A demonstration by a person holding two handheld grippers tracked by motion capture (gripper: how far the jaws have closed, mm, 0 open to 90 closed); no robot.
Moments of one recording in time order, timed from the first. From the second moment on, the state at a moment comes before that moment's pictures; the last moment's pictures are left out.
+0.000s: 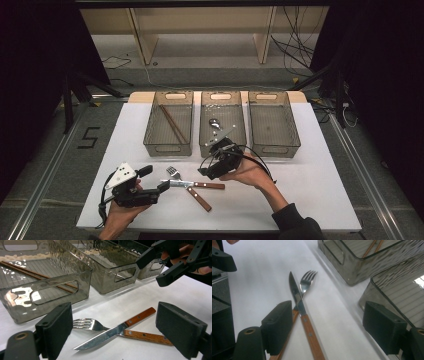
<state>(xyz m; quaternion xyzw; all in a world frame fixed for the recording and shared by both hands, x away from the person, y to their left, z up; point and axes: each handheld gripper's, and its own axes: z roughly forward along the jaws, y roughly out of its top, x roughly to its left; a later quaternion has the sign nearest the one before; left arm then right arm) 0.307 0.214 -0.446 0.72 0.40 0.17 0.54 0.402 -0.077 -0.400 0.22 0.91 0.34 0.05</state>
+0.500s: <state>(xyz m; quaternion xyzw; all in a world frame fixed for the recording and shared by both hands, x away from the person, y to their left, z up) 0.307 0.214 -0.446 0.72 0.40 0.17 0.54 0.398 -0.072 -0.410 0.22 0.92 0.32 0.05</state>
